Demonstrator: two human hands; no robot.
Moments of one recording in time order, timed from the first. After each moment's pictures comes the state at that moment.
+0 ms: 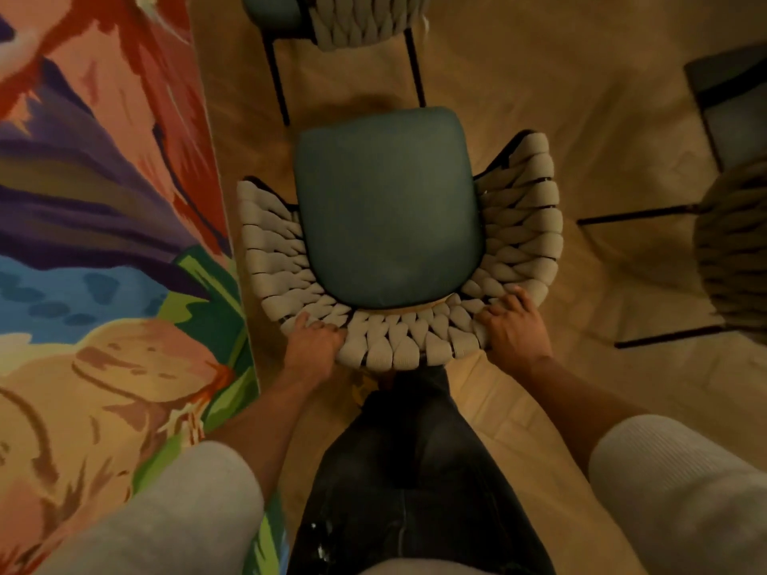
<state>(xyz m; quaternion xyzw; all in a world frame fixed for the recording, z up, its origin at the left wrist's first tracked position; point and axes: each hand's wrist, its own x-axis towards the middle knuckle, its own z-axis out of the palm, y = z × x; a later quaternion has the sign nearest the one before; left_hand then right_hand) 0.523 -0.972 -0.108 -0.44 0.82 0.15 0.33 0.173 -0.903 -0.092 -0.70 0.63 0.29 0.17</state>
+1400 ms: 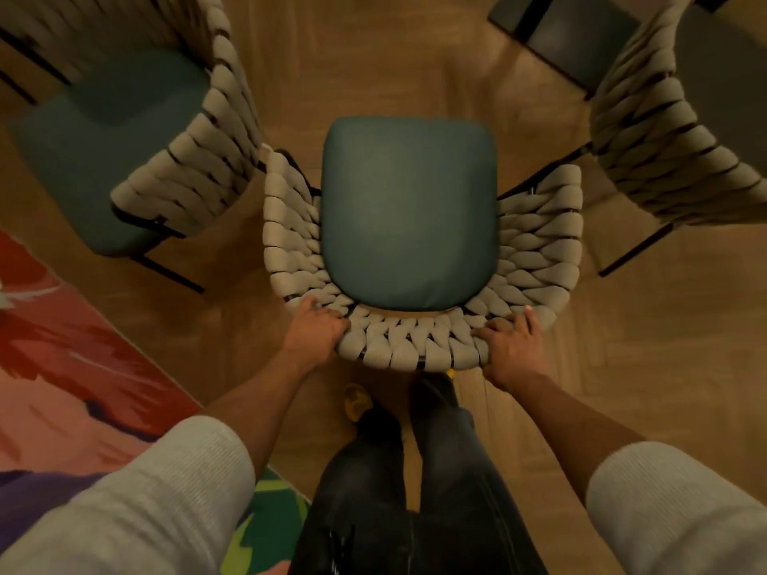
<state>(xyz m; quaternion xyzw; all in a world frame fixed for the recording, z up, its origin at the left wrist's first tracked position) 0.355 -1.343 -0.112 -0.06 0.93 0.03 0.35 0.165 -1.043 -0.100 -0.37 0.86 0.21 0.29</state>
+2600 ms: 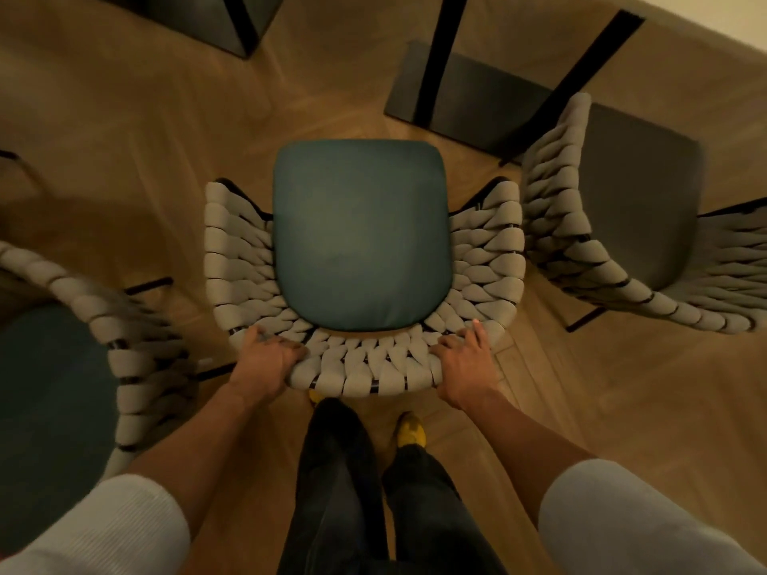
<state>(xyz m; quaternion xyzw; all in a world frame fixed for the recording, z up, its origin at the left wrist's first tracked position) -0.024 -1.612 -0.114 0.02 0.93 0.01 0.37 -0.133 -1.280 -0.103 -0.27 0.90 0.14 0.33</state>
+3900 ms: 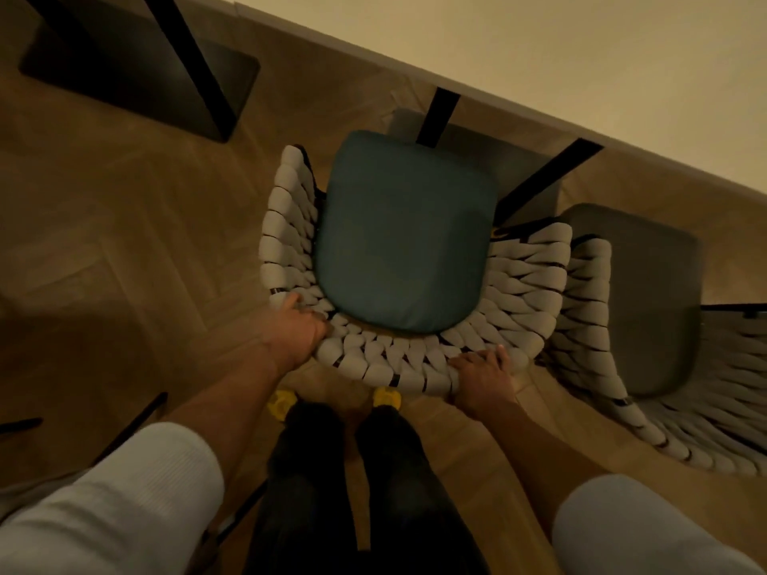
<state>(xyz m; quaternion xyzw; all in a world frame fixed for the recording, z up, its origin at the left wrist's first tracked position) -0.405 -1.785 -0.125 0.20 0.92 -0.06 0.33 -0.410 -1.431 -0.098 -0.13 0.90 0.13 0.40</state>
